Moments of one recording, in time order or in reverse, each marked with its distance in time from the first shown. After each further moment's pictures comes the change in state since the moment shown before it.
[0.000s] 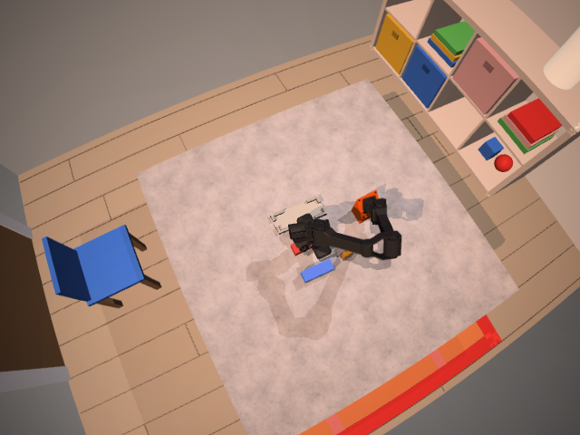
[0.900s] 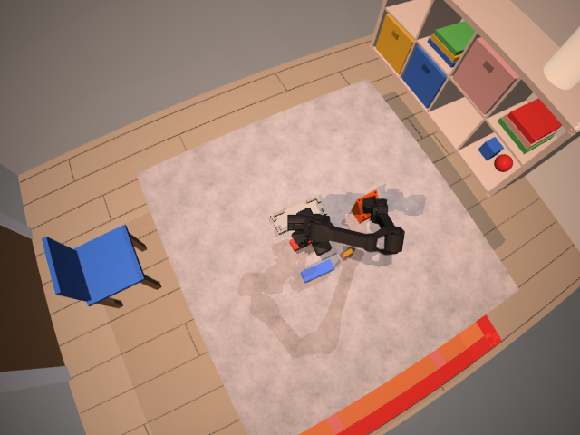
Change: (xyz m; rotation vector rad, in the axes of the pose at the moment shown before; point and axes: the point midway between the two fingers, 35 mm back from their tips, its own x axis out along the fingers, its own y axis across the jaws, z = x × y) arm -0.055 -0.004 0.005 0.019 0.011 -0.004
